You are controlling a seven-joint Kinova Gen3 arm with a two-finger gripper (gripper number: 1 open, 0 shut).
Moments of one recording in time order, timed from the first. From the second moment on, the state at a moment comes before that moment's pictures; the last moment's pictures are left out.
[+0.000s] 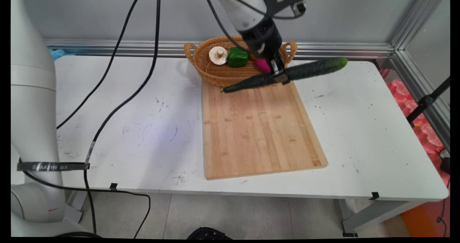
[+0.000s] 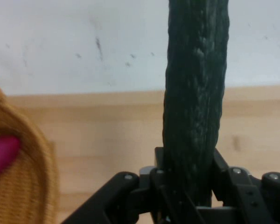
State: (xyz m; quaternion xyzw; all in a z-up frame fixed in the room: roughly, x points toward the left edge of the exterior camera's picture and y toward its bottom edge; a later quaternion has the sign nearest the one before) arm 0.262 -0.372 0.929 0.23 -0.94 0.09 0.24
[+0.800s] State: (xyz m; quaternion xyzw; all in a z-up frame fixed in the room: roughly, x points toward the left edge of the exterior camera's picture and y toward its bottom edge) arm 0.241 -0.303 0.858 0.26 -0.94 0.07 0.19
